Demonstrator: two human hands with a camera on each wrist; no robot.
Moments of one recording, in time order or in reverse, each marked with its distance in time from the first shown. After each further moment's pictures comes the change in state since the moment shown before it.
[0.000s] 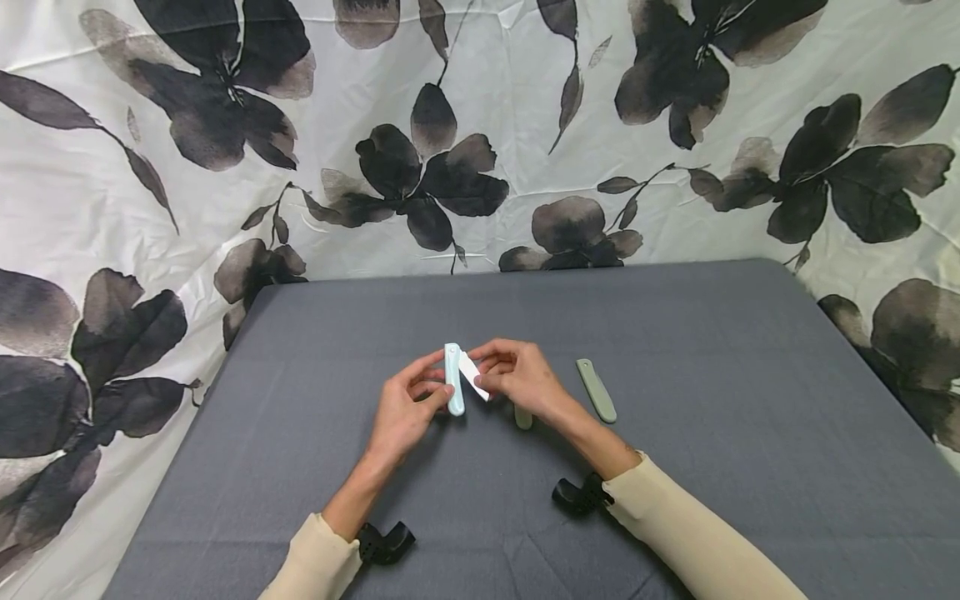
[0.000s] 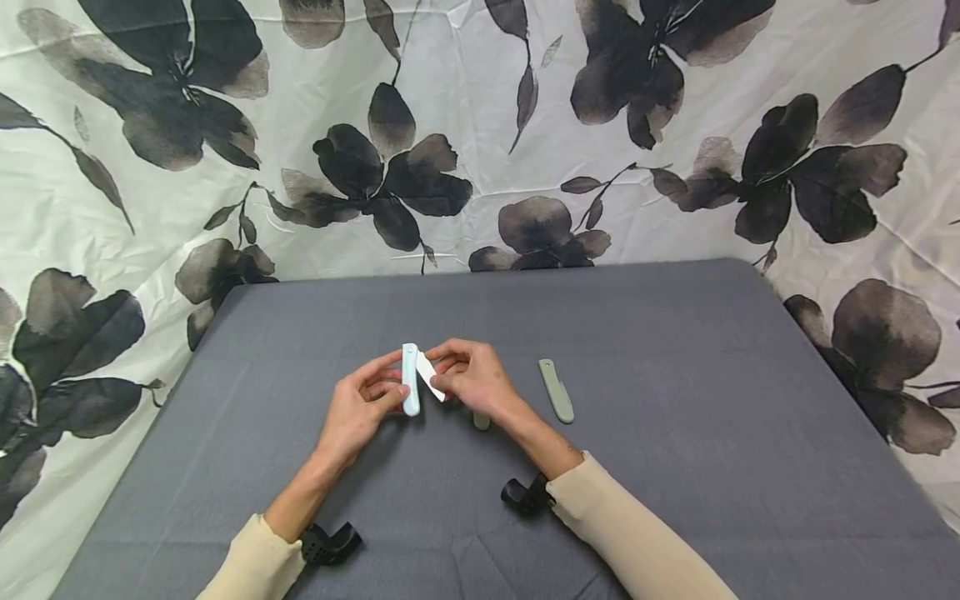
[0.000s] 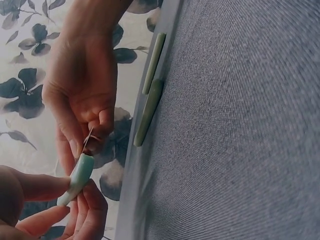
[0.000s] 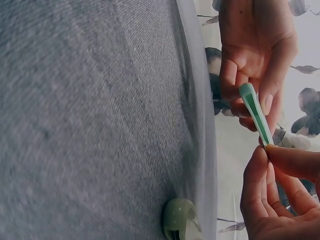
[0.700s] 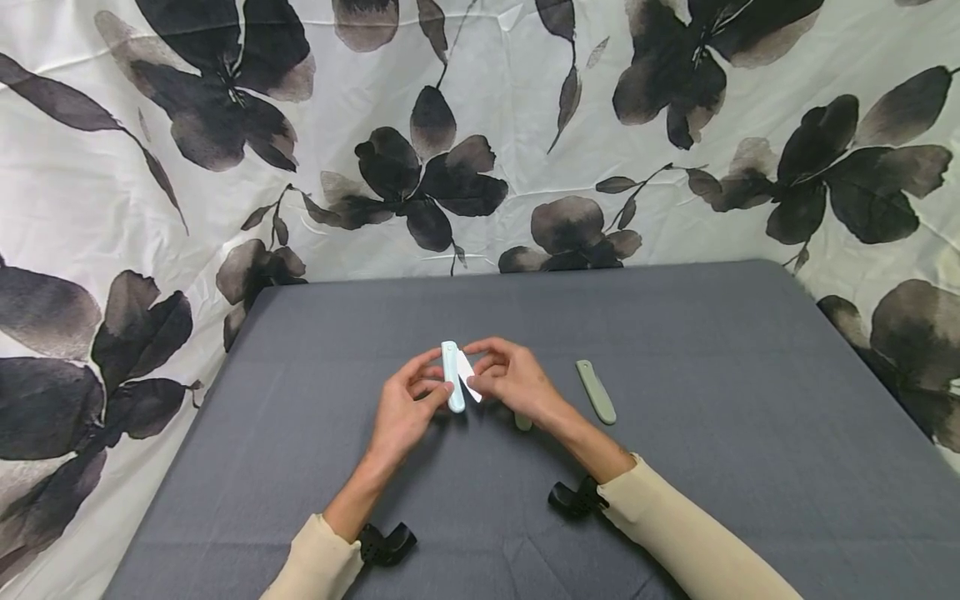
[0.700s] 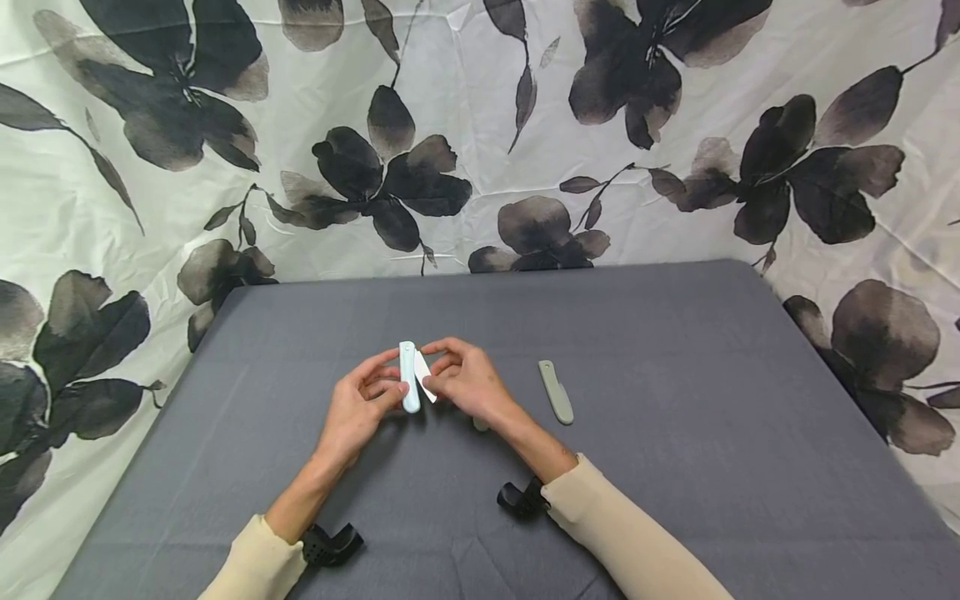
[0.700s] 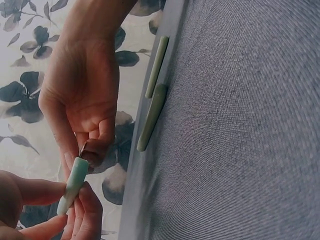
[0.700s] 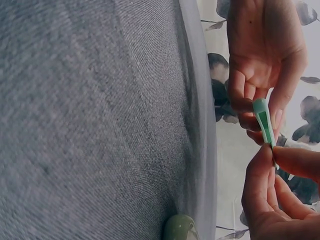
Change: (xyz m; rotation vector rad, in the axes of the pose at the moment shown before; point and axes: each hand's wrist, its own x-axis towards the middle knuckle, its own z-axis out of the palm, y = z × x) left_hand -0.001 0.001 0.003 0.009 0.026 -0.007; right_hand -0.002 0.000 0.008 0.009 -0.010 0.043
